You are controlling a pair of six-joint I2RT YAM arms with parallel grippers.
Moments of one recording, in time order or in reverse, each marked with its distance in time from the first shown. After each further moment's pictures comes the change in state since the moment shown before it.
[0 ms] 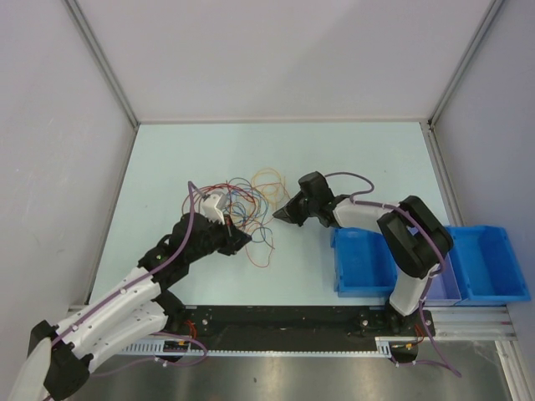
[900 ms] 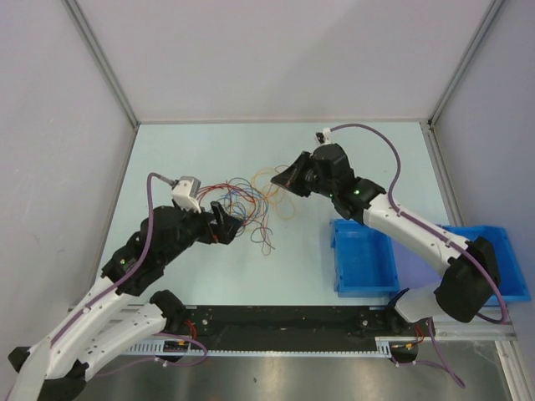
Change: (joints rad) left arm -0.020 -0.097 0.307 -0.315 -0.220 0.073; right arm 0.053 -0.351 0.196 -0.187 0.113 -0.338
